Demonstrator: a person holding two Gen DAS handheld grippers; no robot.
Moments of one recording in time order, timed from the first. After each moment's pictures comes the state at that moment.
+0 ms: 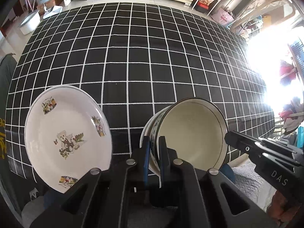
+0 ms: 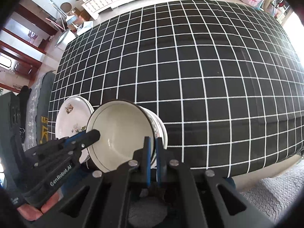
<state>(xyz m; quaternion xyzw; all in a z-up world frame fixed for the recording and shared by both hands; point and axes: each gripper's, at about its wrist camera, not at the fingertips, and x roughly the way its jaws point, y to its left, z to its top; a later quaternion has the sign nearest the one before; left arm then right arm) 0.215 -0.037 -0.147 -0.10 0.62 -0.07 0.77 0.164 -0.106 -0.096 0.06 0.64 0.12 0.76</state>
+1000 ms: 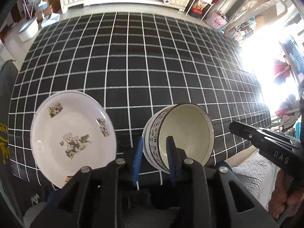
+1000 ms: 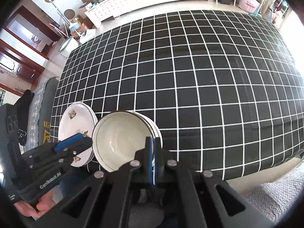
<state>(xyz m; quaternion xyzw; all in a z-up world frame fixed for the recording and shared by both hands) 0.198 -0.026 -0.125 -0.10 0.59 -0.09 0.79 0.157 -0.120 -0.082 0.07 0.61 0.12 0.78</state>
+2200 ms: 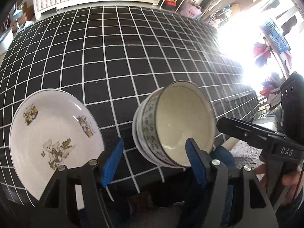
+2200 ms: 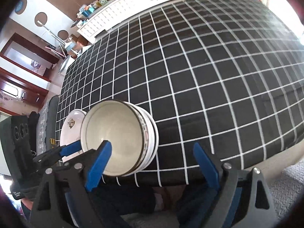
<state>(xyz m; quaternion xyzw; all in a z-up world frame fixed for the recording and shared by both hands) 0.189 -0.024 -0.166 -0.08 0.59 -0.19 0.78 0.137 -0.130 -0.133 0.18 0.59 0.11 0.78</state>
